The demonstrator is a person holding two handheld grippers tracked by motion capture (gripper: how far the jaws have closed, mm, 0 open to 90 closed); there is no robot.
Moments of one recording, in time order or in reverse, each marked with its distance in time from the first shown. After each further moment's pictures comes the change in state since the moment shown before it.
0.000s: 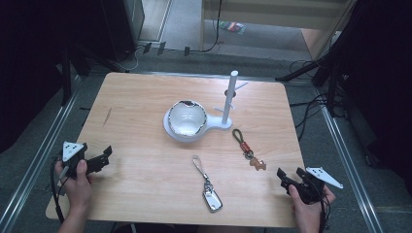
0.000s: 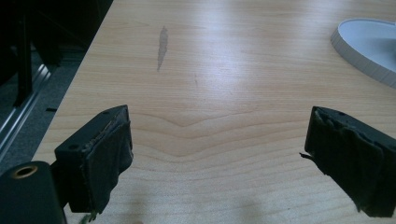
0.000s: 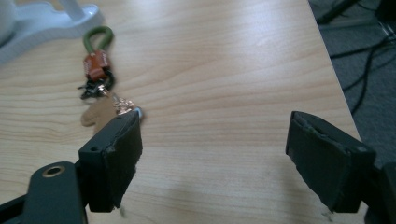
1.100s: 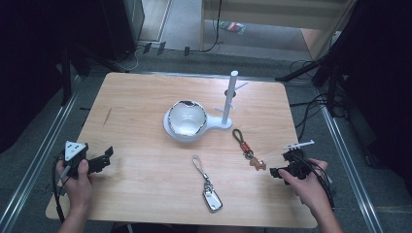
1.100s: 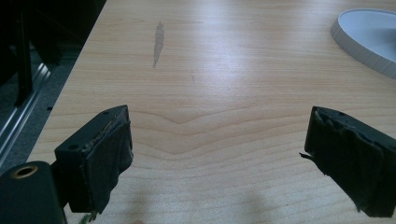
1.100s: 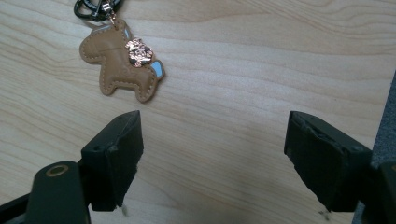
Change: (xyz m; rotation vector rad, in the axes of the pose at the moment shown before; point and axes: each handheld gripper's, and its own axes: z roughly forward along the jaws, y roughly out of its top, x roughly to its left) left arm -0.003 0.000 0.002 0.022 -0.004 0.026; right arm 0.036 0.071 0.033 0.591 -0.044 -0.287
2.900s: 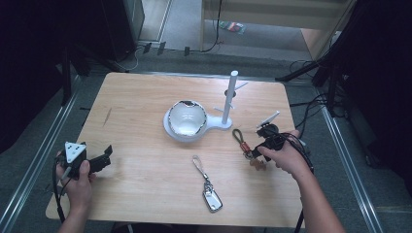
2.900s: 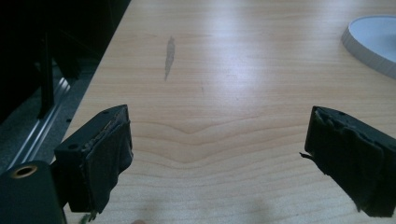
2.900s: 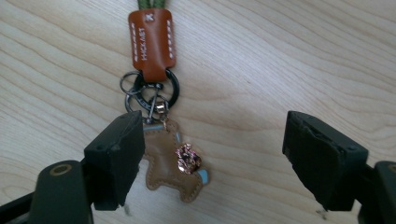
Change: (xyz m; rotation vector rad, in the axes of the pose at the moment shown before) left arm -0.004 -0.001 -0.003 -0.069 0.063 0.028; right arm 0.038 0.092 0.026 0.186 -0.001 -0.159
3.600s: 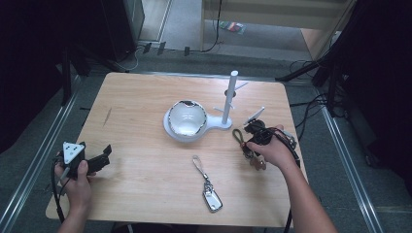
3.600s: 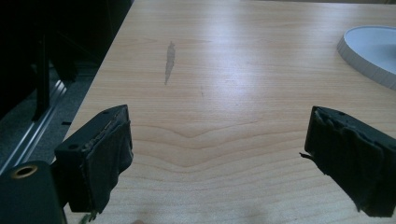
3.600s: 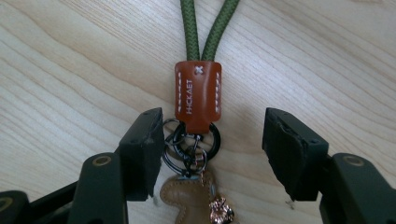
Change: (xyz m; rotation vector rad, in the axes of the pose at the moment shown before) left arm 0.003 0.000 0.000 -0.005 -0.020 -0.022; right arm 0.019 0.031 0.016 0.021 0.045 -0.084
